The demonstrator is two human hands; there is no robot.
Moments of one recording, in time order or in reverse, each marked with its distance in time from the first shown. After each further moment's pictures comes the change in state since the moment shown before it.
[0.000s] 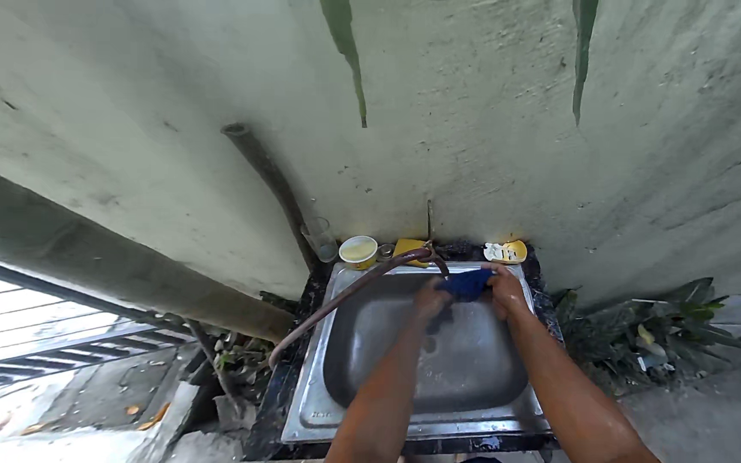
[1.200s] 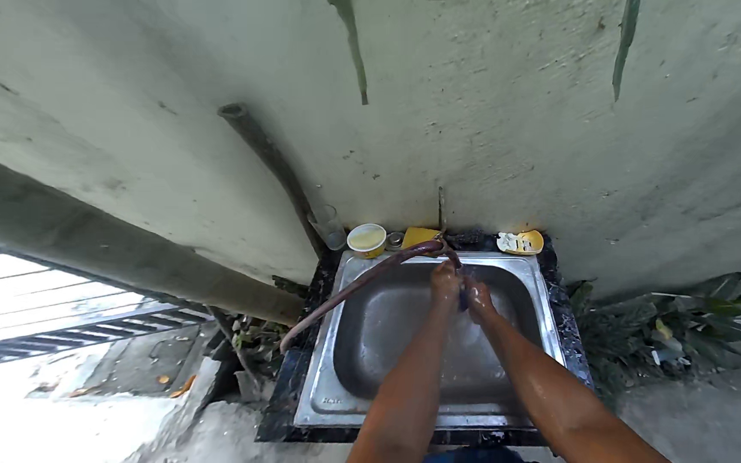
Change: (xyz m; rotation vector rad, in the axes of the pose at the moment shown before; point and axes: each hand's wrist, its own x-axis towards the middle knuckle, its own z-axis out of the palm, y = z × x) left_hand 0.005 0.018 0.030 -0.521 0.323 -0.028; right_hand 0.018 0.064 0.065 -0.170 -0.071 0.011
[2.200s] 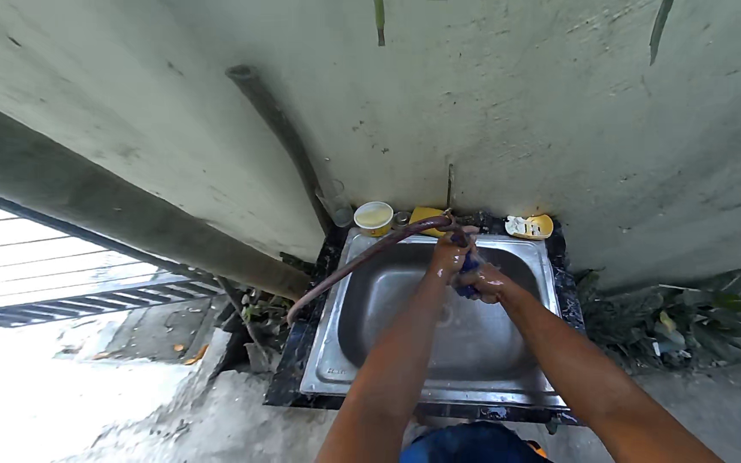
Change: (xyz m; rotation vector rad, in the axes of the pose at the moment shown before) left_hand 0.000 0.025 -0.023 0.194 -0.340 0.172; right_hand -0.019 -0.034 -0.028 -0.037 -0.656 0.077
